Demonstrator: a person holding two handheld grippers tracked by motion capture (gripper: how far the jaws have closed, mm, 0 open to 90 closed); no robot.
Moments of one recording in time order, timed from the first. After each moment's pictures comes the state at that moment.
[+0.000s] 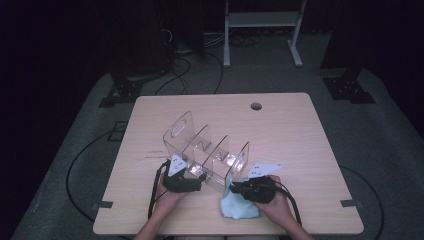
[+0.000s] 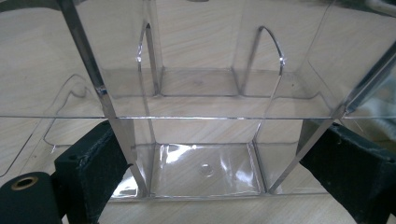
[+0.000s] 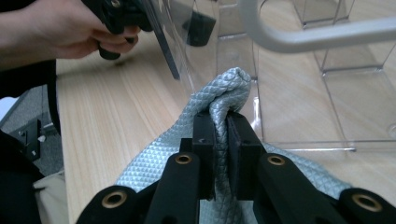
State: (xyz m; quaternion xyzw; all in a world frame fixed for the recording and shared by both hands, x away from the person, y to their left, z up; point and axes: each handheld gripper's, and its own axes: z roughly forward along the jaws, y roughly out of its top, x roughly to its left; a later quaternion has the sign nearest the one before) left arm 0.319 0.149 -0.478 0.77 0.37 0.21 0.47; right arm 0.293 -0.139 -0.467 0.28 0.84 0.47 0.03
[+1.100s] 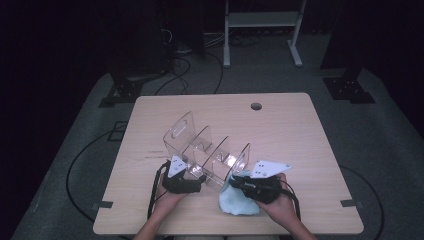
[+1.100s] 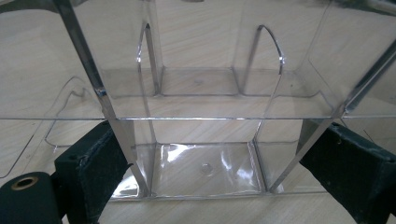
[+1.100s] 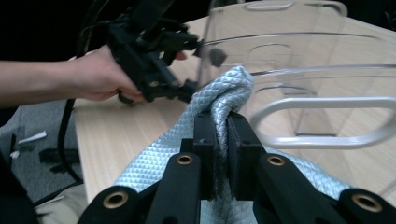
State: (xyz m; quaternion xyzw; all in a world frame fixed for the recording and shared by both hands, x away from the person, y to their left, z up) left arm 0.316 0.148 -0.478 0.77 0.37 0.21 0.47; right arm 0.271 -0.139 -0.413 0.25 0.82 0.50 0.10
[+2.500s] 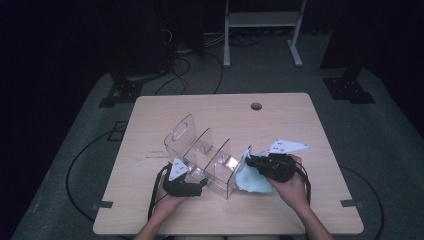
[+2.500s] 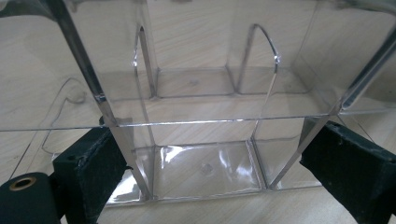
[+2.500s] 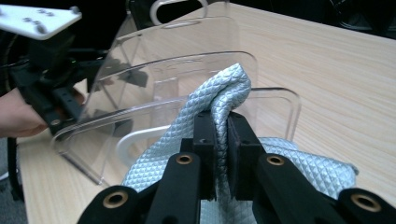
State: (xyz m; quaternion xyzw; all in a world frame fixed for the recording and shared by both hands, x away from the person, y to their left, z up) left arm 0.307 0.145 -0.476 0.78 0.35 0.21 0.47; right arm 0.314 -0.181 -0.401 0.34 0.79 0.50 0.12
